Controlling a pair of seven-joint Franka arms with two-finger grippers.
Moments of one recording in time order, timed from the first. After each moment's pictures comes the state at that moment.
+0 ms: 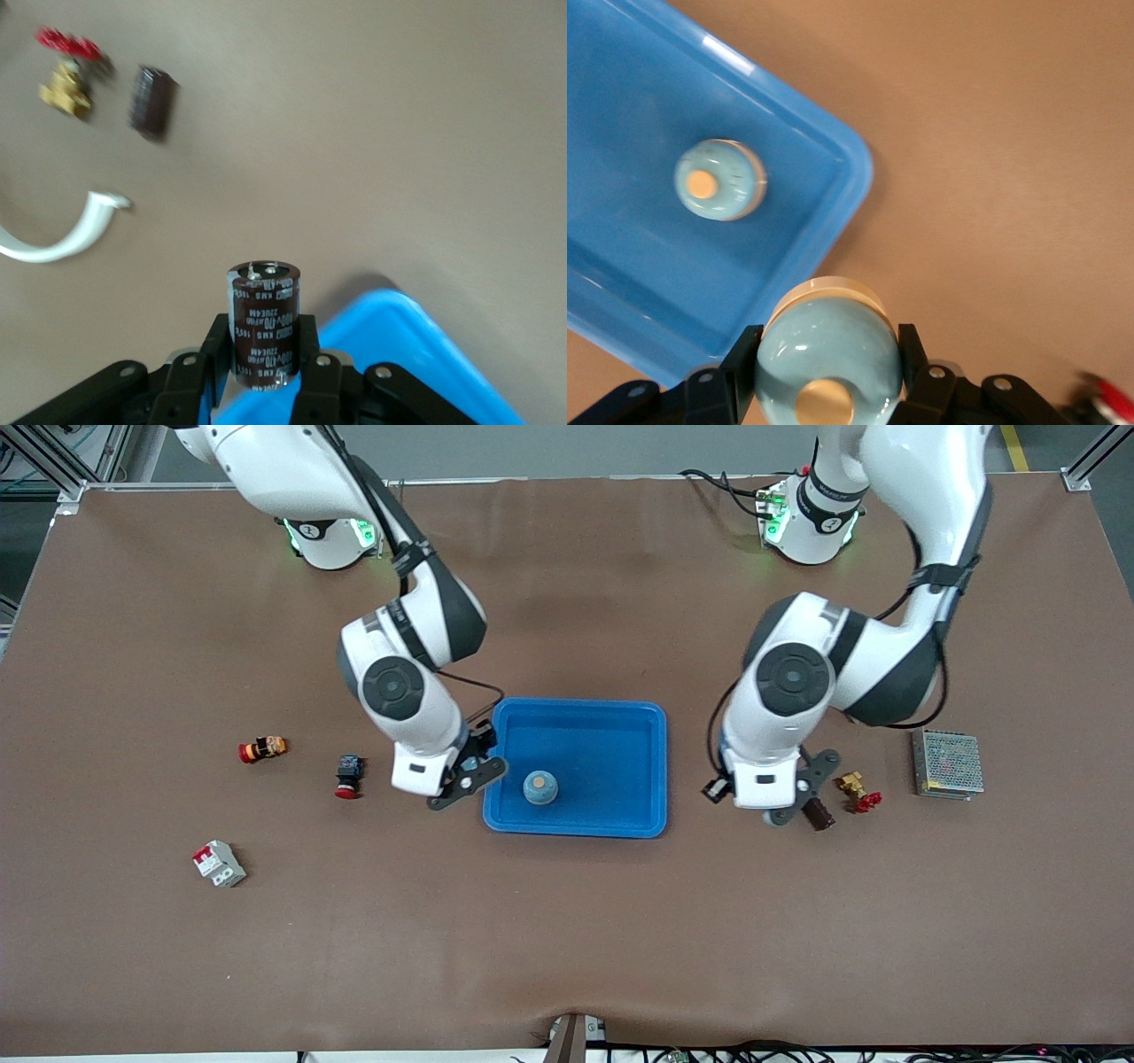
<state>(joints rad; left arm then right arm) -0.23 0.45 -0.23 -1.58 0.18 1.97 -1.28 0.54 0.52 -0.04 -1.63 0.10 2.11 -0.11</state>
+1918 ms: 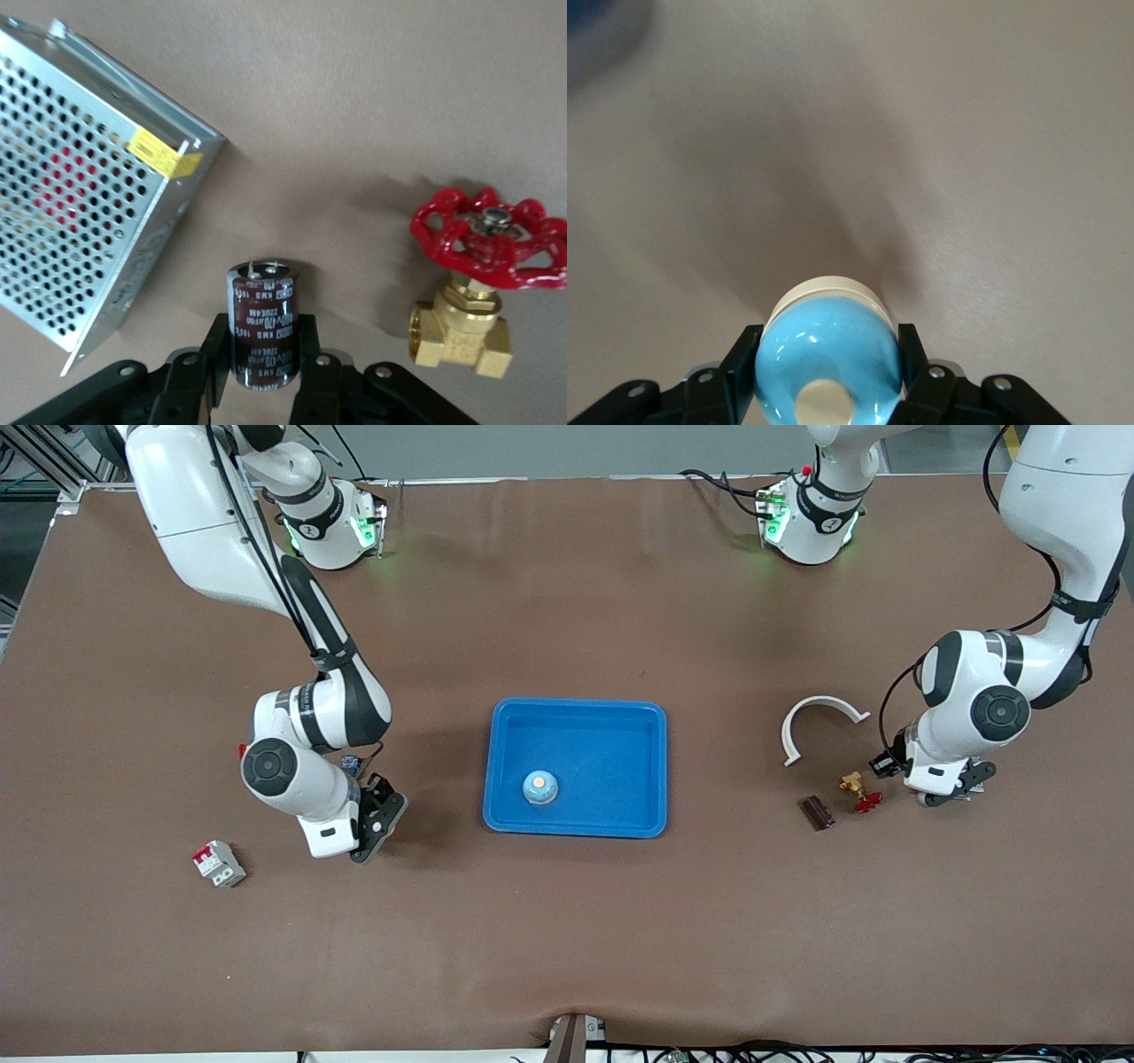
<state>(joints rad) 0.31 0.44 -0.23 -2.15 0.33 2.42 -0.65 0.28 0.65 -0.04 -1.73 0.09 2.38 -0.87</state>
